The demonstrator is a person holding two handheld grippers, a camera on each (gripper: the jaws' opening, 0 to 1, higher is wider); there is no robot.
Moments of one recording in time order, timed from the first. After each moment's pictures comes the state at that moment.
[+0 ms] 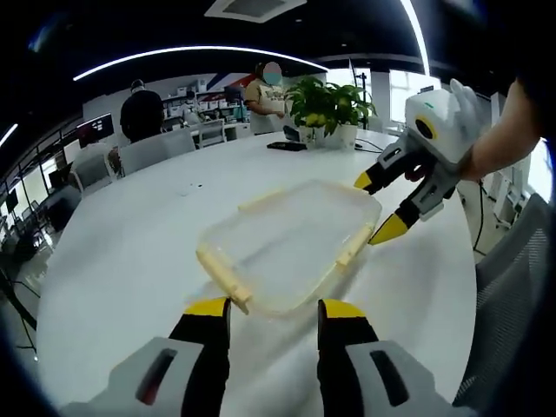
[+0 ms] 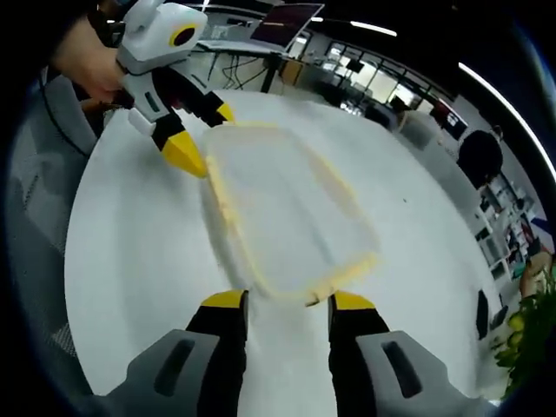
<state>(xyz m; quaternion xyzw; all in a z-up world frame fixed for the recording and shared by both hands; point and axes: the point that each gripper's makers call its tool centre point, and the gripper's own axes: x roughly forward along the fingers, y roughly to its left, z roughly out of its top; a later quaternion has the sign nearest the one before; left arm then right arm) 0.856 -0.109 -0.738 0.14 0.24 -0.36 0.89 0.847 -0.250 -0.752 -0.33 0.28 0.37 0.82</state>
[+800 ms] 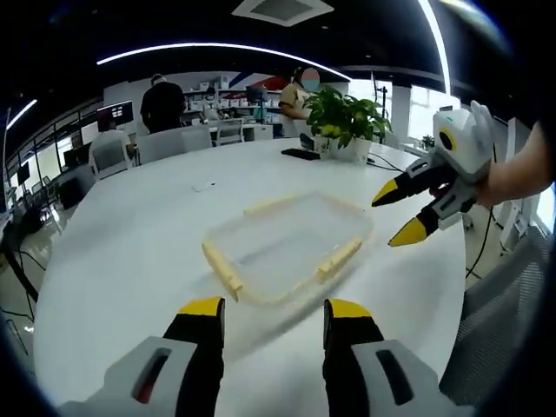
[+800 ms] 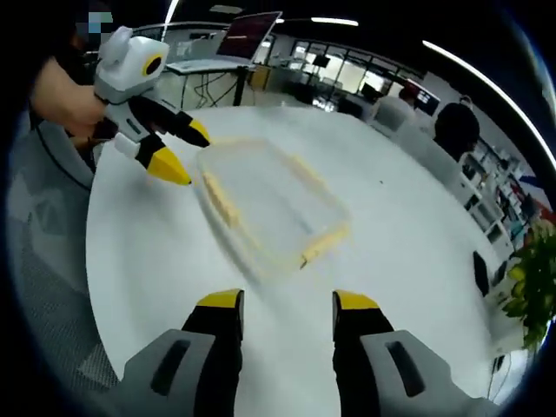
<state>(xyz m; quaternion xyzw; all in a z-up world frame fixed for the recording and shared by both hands) 0.828 -0.103 -0.718 0.09 0.25 -0.32 0.91 0.812 -0.279 -0.720 -0.25 0.29 0.32 0.87</state>
